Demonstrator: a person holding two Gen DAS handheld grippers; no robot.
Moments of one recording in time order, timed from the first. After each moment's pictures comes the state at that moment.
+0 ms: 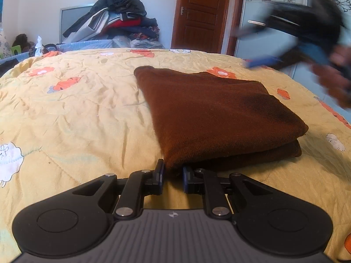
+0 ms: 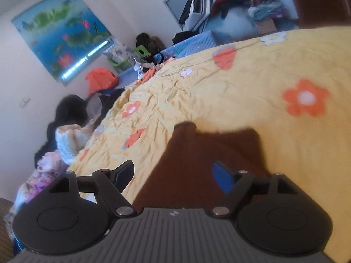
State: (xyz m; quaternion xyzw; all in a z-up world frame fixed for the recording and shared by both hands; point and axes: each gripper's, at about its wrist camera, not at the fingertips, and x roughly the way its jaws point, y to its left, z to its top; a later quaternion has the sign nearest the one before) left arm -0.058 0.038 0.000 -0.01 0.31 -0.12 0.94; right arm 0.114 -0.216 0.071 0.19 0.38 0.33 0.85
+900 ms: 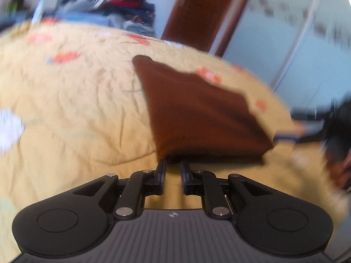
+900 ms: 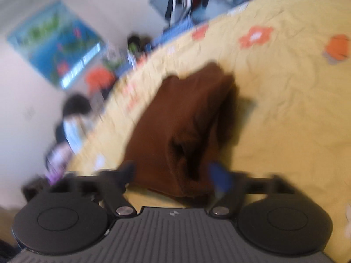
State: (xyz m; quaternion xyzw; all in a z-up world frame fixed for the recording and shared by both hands) left arm -0.078 0.097 0.023 -0.17 0.35 -0.18 0.90; right arm -0.001 -0.282 0.025 0.26 0.39 0.31 0.83
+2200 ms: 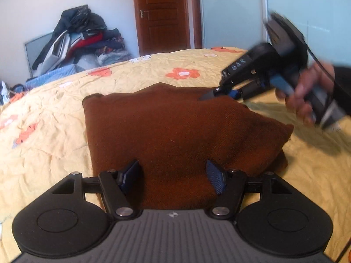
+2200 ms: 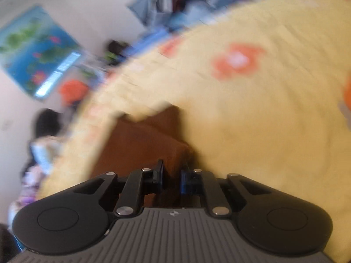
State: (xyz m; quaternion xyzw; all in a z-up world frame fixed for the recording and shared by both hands) left arm -0.017 -0.032 0.011 0.10 0.29 -0.18 0.93; right arm 0.140 -0.270 -0.022 0.23 0.42 0.25 0.84
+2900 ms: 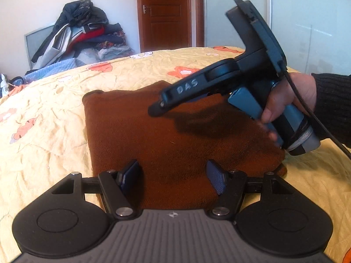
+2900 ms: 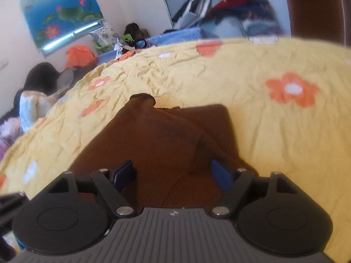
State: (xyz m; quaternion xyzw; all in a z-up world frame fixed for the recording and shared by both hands) left arm -0.020 -0.026 0.016 0.08 0.30 -0.18 0.93; right arm 0.135 -0.167 -0.009 0.05 0.35 0.28 0.89
